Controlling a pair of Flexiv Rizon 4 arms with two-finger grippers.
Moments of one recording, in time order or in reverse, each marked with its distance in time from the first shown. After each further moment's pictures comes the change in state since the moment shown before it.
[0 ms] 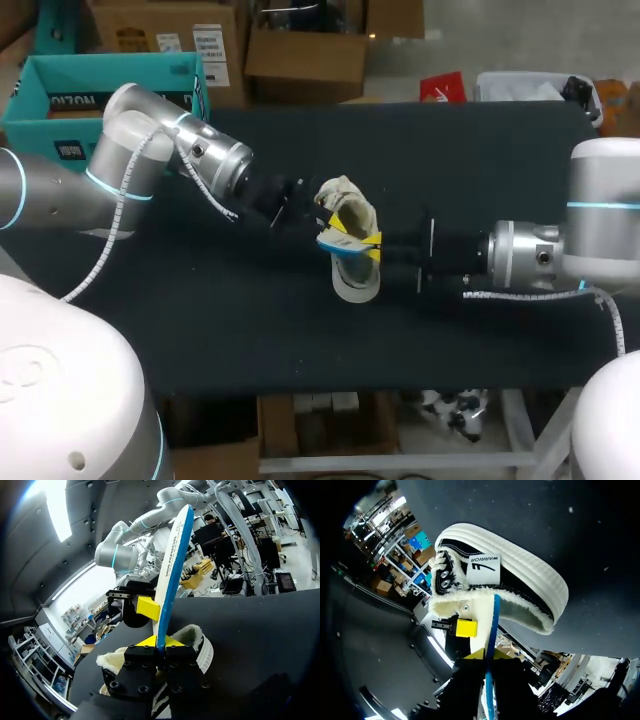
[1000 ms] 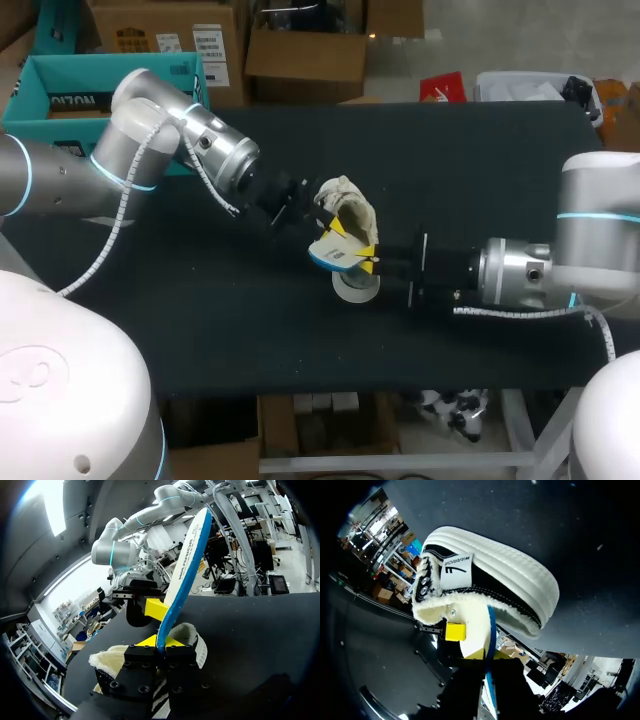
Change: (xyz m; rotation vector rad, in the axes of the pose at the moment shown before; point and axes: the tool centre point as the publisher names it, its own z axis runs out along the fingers) left arm 0.005 0.004 0.003 -0.026 0.081 -0.029; right arm -0.019 0.005 0.010 -0.018 0.031 0.064
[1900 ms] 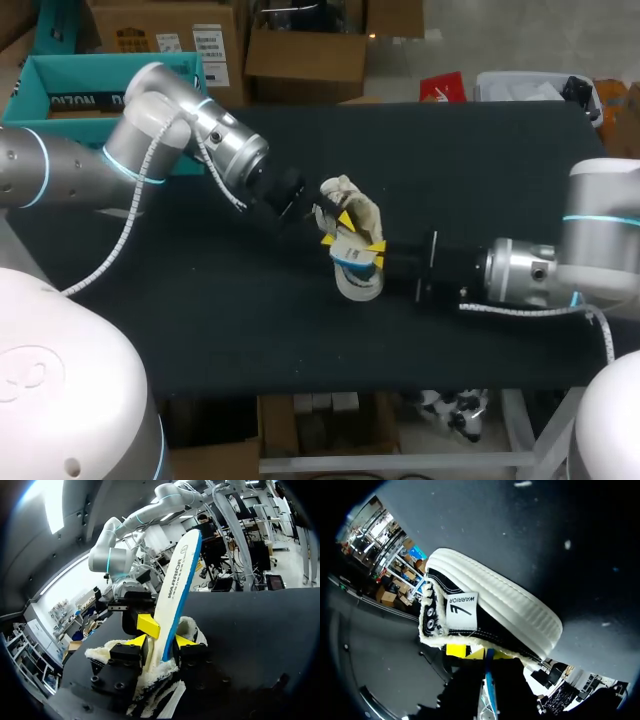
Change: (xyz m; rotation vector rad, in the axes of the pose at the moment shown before) left arm -0.007 0.011 0.005 0.003 0.039 0.001; right arm 0.010 0.039 -0.010 0.006 0.036 0.014
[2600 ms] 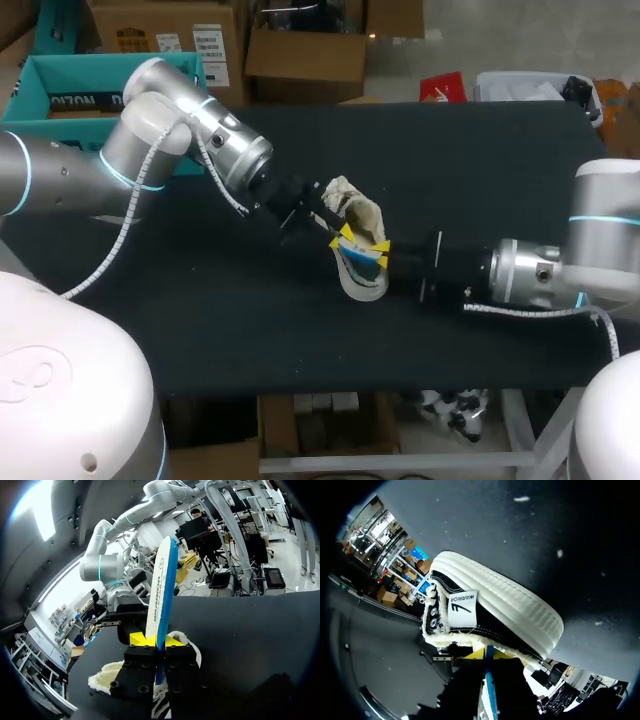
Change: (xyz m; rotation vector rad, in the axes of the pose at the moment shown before) left arm 0.009 -0.027 0.014 -0.044 0.016 0.063; right arm 0.002 0.000 -0.007 -0.003 0.007 -0.006
